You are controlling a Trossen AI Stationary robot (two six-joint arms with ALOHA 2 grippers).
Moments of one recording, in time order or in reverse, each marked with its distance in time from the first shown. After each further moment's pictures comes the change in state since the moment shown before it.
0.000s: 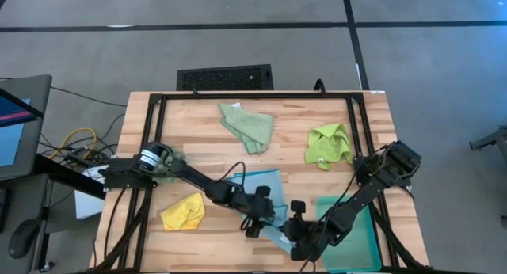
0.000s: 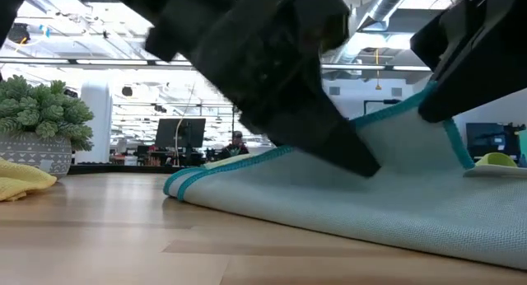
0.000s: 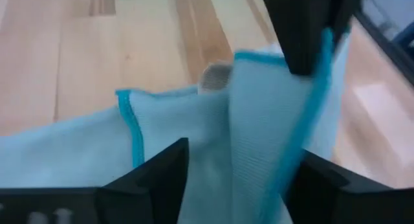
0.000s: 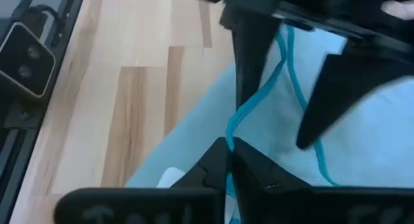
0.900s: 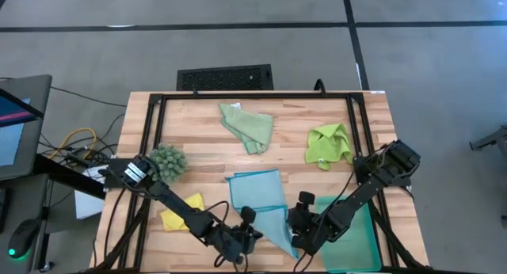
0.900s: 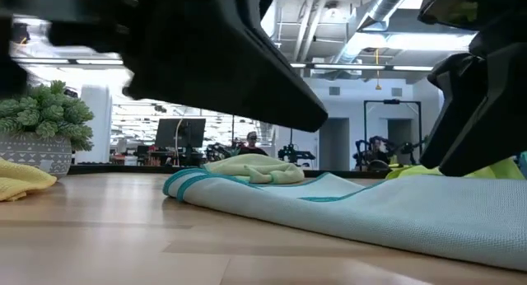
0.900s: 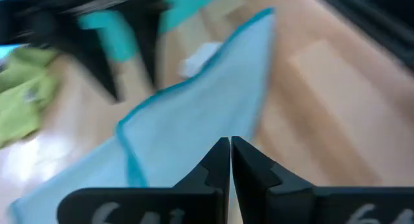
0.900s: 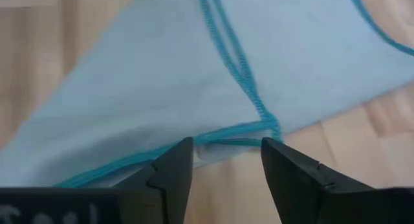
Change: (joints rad) left arm -0.295 -0.027 0.001 -0.053 -0.565 0.217; right arm -0.019 -0.003 -0.026 -0.239 0.014 0.204
